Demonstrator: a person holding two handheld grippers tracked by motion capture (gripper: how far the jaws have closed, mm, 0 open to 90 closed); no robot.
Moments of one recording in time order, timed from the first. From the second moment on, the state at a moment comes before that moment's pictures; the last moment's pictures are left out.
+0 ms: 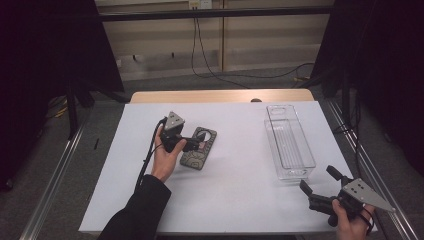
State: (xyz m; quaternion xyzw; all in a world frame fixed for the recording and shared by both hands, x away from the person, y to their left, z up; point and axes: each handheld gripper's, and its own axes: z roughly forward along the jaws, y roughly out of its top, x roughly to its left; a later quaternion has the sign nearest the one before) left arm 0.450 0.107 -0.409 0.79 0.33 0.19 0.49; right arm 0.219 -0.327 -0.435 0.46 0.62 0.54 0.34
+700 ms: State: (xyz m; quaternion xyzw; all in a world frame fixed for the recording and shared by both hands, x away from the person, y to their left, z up) left arm 0.468 0.095 -0.405 0.87 0.32 0.13 0.36; right arm 0.218 -0.328 -0.435 0.46 0.62 0.54 0.35
